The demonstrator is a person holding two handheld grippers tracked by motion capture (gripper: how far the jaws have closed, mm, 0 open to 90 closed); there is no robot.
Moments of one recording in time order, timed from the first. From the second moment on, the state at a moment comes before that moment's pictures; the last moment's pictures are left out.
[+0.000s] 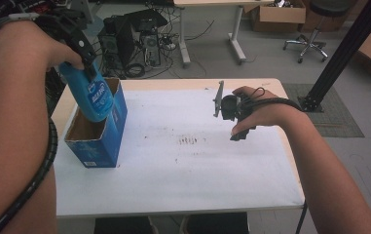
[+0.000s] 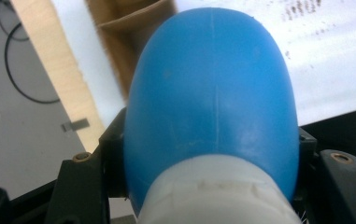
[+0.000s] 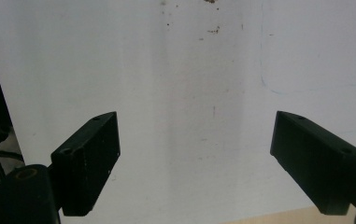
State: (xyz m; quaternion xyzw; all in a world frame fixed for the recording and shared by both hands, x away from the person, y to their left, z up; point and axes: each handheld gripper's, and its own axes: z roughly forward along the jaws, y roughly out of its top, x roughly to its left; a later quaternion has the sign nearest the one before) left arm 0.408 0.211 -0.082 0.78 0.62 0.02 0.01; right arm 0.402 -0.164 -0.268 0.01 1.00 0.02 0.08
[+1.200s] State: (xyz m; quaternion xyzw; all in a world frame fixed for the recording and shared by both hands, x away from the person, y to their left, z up) left arm 0.419 0.251 -0.167 0.75 0.66 0.04 0.00; right arm 0.403 -0.158 -0.271 0.00 1.00 0.03 0.08
